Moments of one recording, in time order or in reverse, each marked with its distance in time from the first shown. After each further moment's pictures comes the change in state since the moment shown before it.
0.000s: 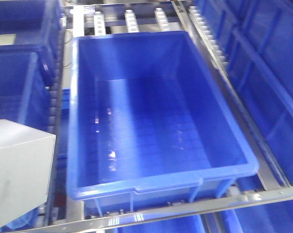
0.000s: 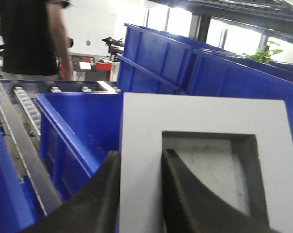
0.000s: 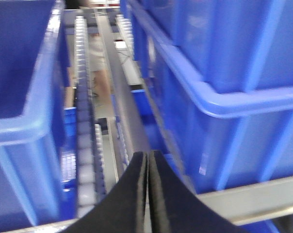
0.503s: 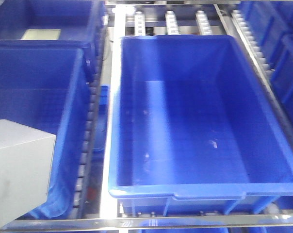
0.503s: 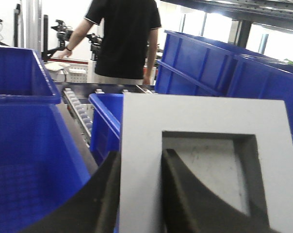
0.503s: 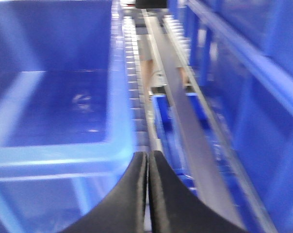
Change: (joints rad) left arm 0.000 0.000 0.000 0.000 0.000 0.000; right arm 0.000 0.000 0.000 0.000 0.000 0.000
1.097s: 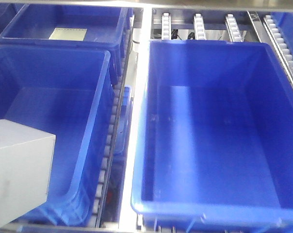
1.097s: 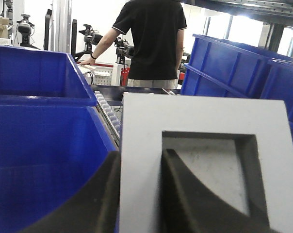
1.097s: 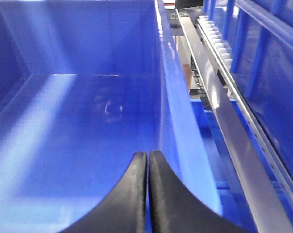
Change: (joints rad) left arm 0.000 0.000 0.000 0.000 0.000 0.000; right arm 0.000 0.000 0.000 0.000 0.000 0.000
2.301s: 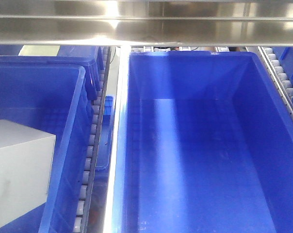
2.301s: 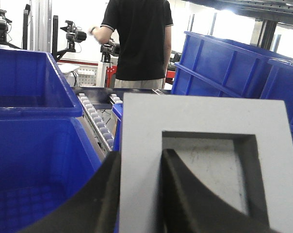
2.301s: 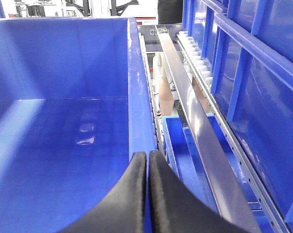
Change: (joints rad) left arm 0.000 0.000 0.000 0.000 0.000 0.000; right arm 0.000 0.000 -0.003 0.001 -0.038 0.000
